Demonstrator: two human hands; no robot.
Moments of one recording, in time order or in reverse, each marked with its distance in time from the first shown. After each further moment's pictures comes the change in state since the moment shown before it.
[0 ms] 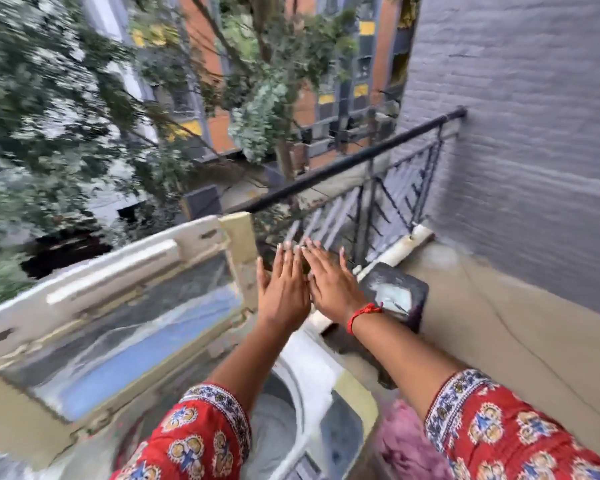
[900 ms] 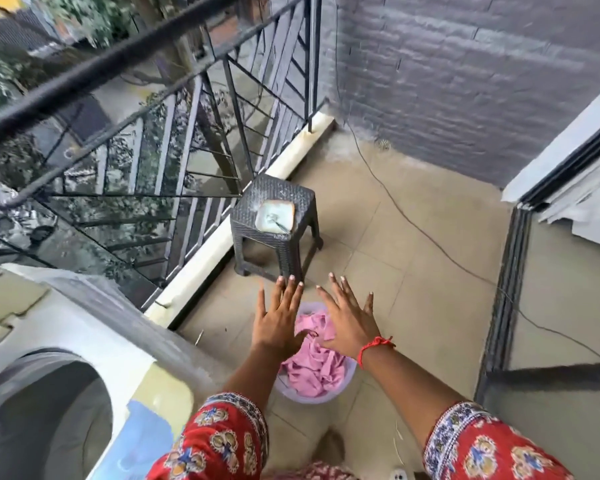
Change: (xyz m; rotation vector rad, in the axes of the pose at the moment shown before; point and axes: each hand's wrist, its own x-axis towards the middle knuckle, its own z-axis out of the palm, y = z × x) left_hand -0.058 0.304 0.235 0.068 -0.682 0.401; right_hand -0.299 0.310 0.000 -0.126 -0.693 0.595
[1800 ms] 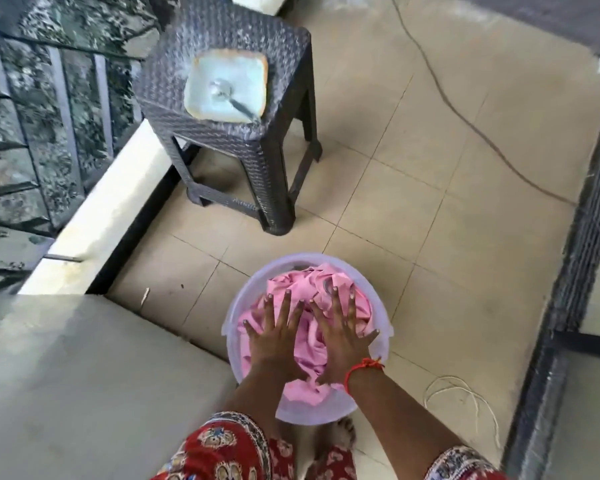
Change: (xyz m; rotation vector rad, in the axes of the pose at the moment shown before) left_hand 0.152 0.012 0.394 -0.103 -0.542 -0.022; right_hand 0.160 0.059 0.389 0.181 -0.374 0.158
